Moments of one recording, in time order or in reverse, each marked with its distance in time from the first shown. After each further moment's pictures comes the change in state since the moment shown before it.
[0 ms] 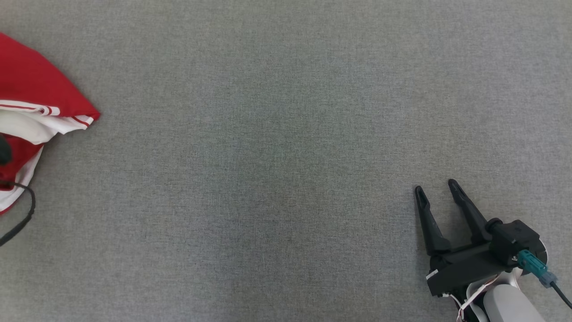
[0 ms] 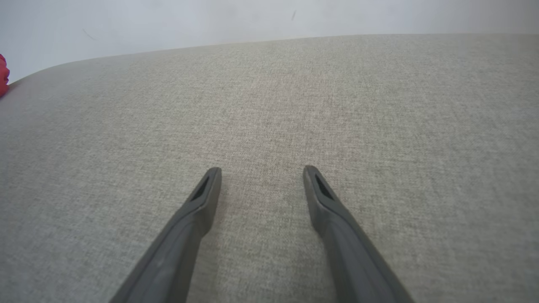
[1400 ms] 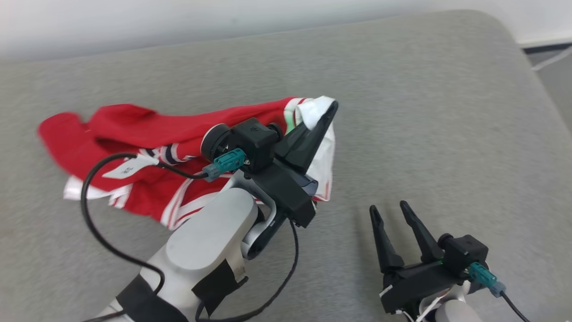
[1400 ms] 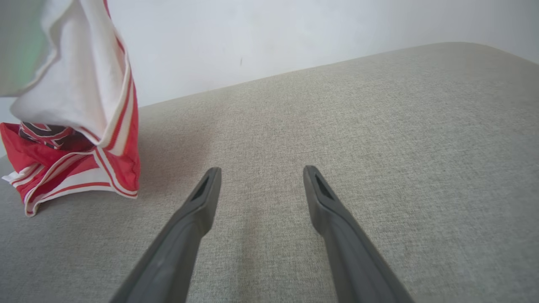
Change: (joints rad) left arm 0.112 -0.350 -0.945 -0.530 -0.578 -0.005 -0.046; right arm 0.006 0.154 0.054 0.075 0.032 0.000 0.000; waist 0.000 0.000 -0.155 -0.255
